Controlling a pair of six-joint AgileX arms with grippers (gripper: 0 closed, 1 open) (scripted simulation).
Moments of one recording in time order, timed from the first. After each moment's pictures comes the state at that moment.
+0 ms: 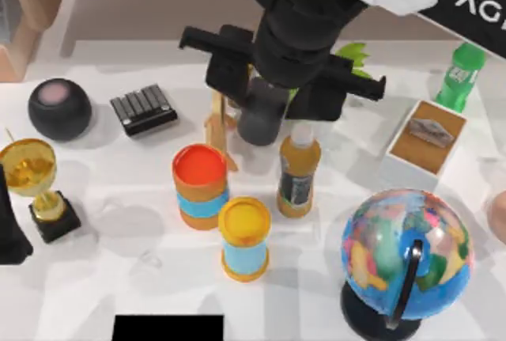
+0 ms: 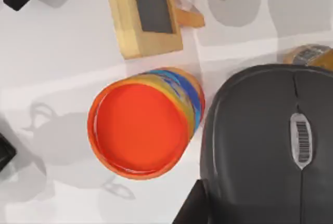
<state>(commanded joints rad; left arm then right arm) 0.00 0.00 0.00 0.00 0.00 0.00 0.80 2.03 2.02 -1.26 0.10 1.01</state>
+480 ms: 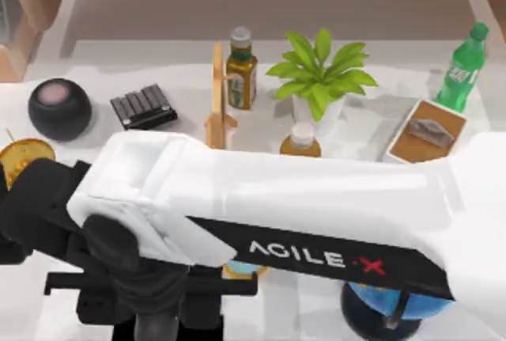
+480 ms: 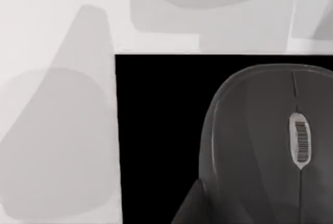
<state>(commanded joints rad) 0.00 0.00 0.00 0.00 0.00 0.00 1.21 2.20 1.87 -1.13 0.10 1.23</state>
